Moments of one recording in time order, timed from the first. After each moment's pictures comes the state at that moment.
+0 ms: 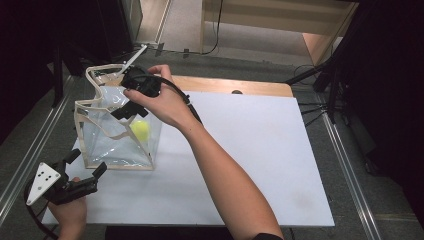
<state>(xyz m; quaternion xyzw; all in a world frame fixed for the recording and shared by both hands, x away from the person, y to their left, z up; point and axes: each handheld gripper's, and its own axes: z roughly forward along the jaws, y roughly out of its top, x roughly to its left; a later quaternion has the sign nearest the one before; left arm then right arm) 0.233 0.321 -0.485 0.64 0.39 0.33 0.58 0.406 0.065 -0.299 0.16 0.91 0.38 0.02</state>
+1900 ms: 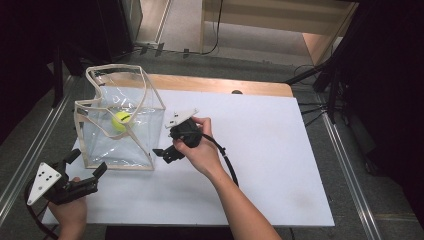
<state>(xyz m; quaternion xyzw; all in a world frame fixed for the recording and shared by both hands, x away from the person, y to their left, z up) 0.233 0.321 -0.485 0.64 0.39 0.33 0.58 0.344 -0.020 -0.421 0.23 0.87 0.43 0.09</state>
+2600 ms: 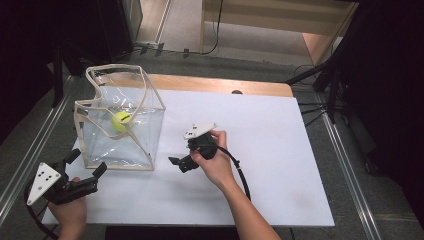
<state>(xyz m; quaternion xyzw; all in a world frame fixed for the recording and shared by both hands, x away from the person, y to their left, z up) 0.233 0.321 -0.485 0.64 0.39 0.33 0.58 0.326 -0.060 -0.456 0.27 0.85 0.44 0.10</state>
